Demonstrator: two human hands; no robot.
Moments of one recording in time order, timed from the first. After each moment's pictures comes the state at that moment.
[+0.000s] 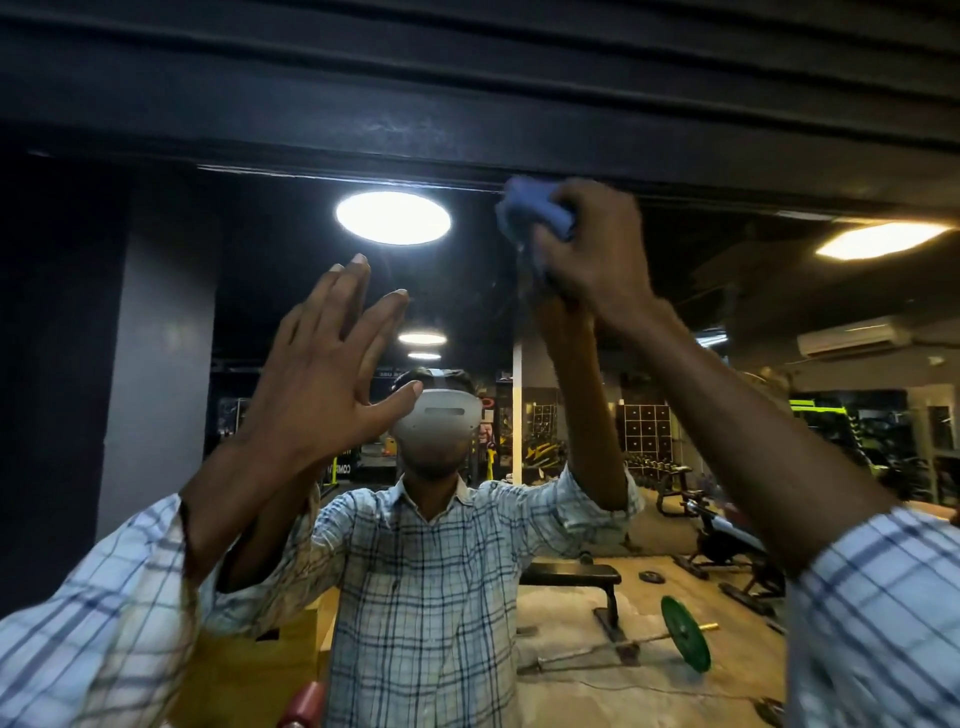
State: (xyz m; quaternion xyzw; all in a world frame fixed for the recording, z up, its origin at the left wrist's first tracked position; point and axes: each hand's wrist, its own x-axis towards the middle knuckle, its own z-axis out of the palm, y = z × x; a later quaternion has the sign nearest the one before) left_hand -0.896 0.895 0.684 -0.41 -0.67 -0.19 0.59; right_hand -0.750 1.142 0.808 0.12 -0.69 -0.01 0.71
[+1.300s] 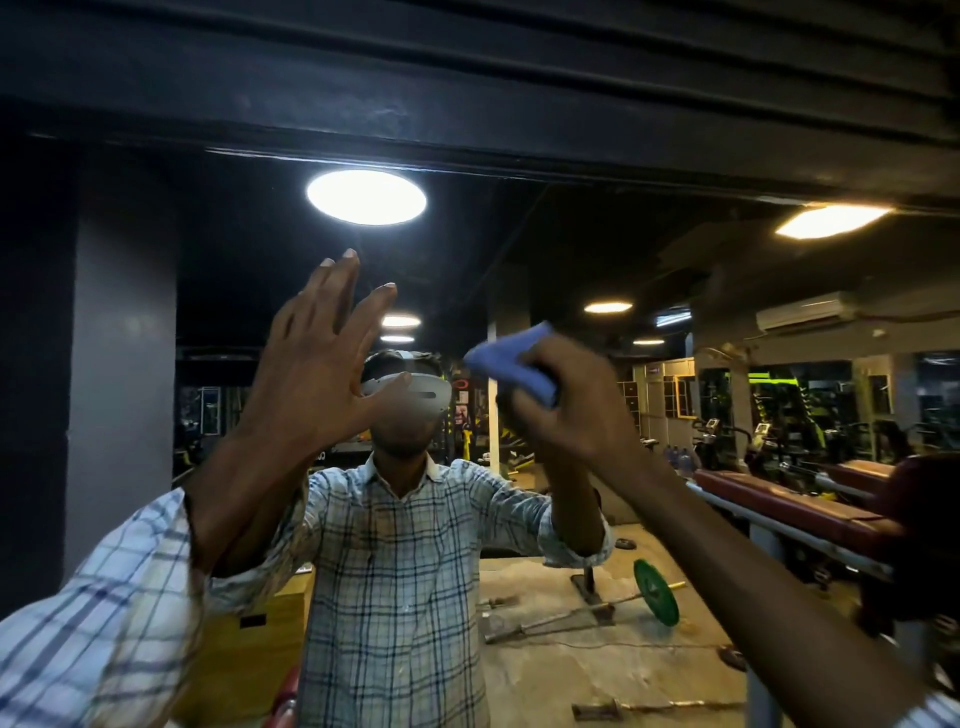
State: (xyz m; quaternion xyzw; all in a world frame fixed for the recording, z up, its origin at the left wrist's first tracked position) left_hand -0.910 0.873 0.675 -0.41 -0.68 -0.18 0.58; right_hand -0.755 1.118 0.651 0.11 -0.79 0.02 0.60
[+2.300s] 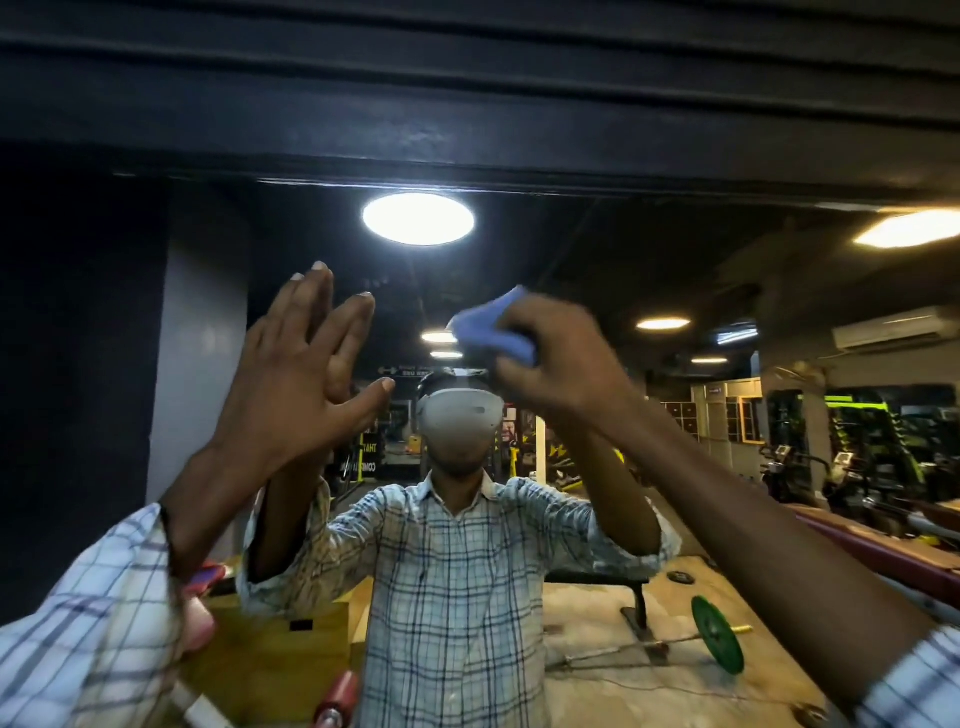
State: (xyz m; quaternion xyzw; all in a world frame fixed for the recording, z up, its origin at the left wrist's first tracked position) left_hand -0.921 0.834 0.676 -0.37 -0.70 -0.22 0.58; right_hand -0.773 1.090 0.712 0.20 -0.79 -0.03 0.58
